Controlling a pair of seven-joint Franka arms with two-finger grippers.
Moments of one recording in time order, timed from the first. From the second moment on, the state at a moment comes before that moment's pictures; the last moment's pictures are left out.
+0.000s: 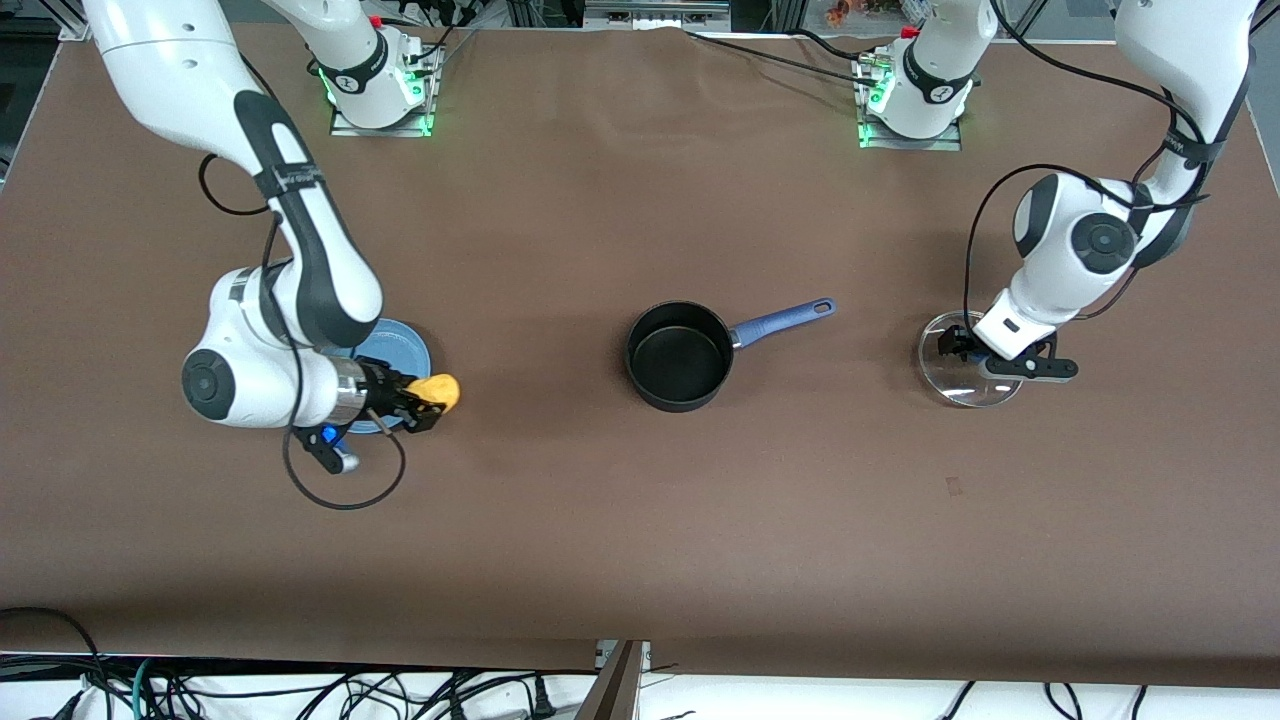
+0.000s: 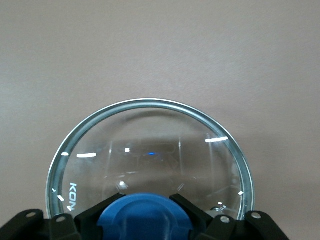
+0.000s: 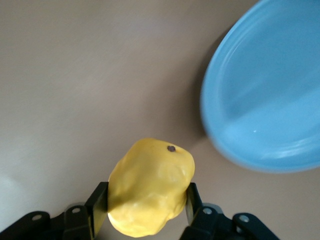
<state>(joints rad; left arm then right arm) 0.39 0.32 -0.34 -2.34 0.44 2.66 -0.28 0.18 0.63 0.09 -1.54 0.31 2.02 0.85</state>
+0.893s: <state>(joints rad) 0.42 0.37 -0.34 -2.34 0.53 2.71 -0.37 0.58 0.69 0.12 -1.42 0.35 2.34 1.56</state>
